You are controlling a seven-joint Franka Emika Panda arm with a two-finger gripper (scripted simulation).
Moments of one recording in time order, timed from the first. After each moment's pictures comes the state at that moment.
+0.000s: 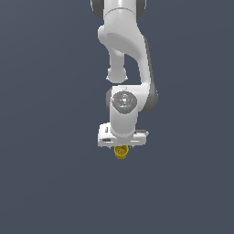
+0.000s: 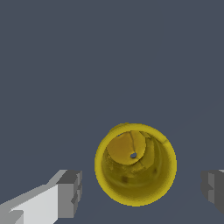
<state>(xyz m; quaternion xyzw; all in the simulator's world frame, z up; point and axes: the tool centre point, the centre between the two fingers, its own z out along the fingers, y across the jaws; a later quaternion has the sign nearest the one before) 0.068 0.020 0.097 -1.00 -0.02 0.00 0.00</state>
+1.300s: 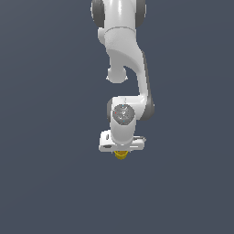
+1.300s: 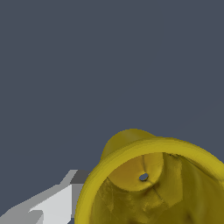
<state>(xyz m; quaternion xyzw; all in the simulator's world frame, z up) 0.069 0.020 0.046 -1.00 -0.02 0.00 0.00</state>
